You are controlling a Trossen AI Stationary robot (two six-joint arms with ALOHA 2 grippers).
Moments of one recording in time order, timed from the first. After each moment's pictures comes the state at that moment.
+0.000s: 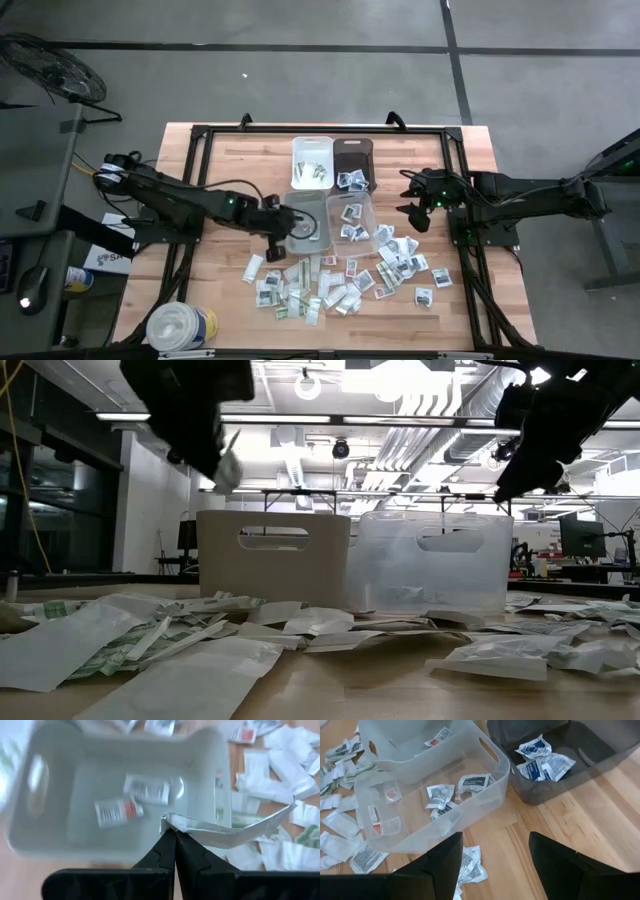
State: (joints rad) left arm -0.23 1.41 0.98 -0.52 -0.20 -0.33; right arm -0.11 0.73 0.54 -0.57 0.05 0.33
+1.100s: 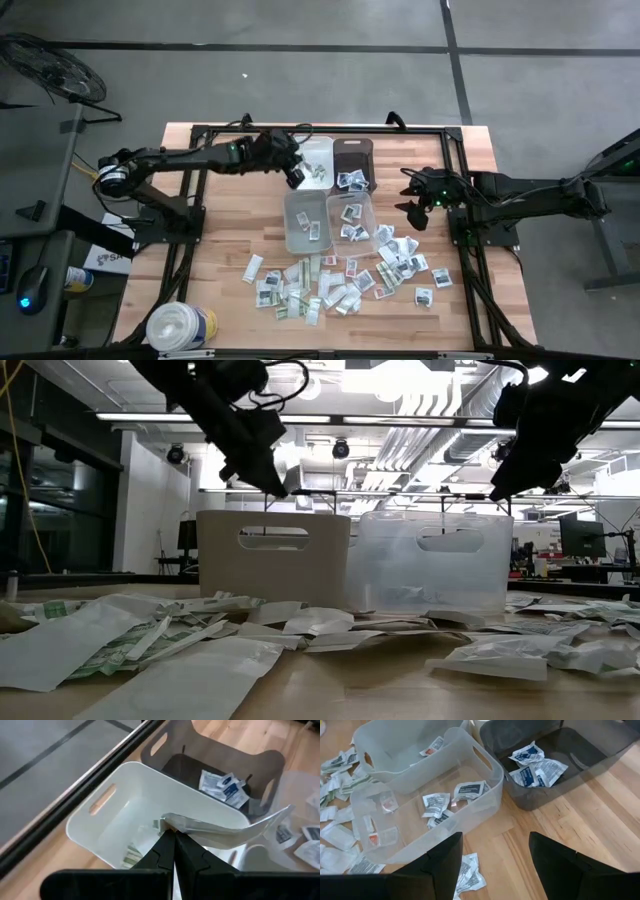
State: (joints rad) left arm 0.35 1.42 0.98 -0.23 -0.16 -0.15; right arm -0.11 0.73 0.54 -0.55 0.08 0.37
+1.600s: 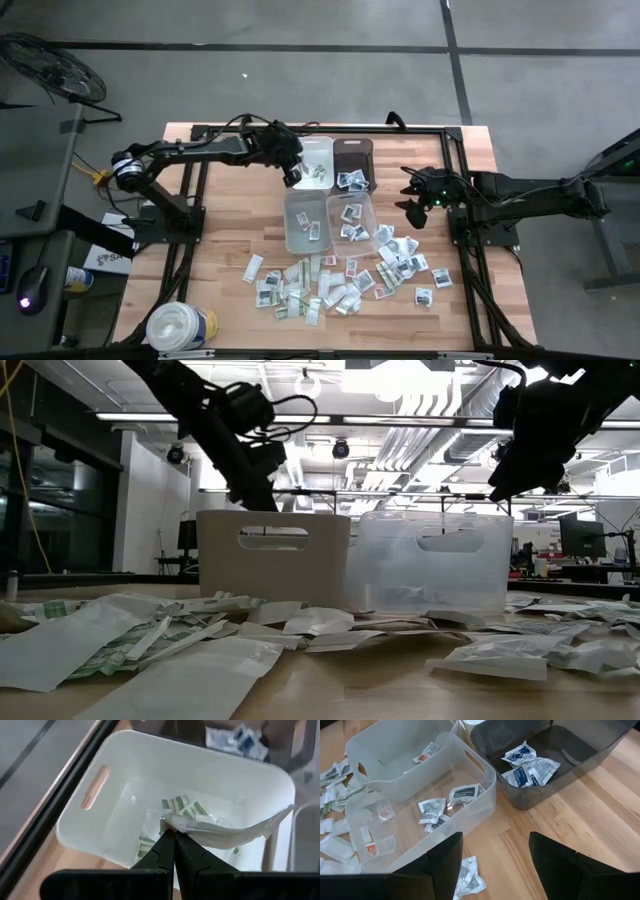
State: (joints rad) left arm 0.46 1.54 1.00 -0.24 0.00 0.11; right arm -0.11 0.73 0.54 -0.55 0.11 0.43
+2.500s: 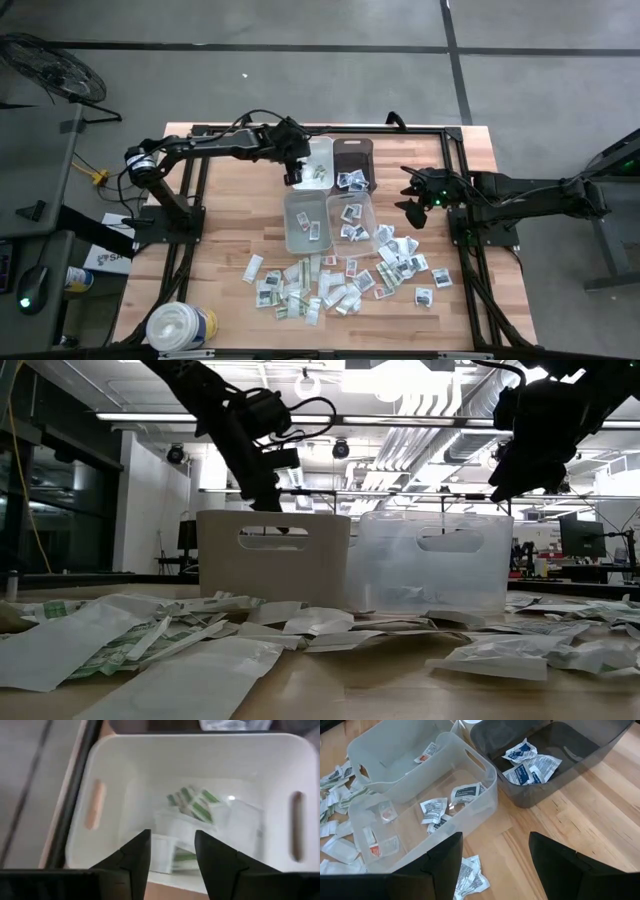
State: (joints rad) left arm 0.46 1.64 1.14 -0.37 -0.03 0.36; right arm -0.11 0.73 0.54 -0.55 0.10 0.46
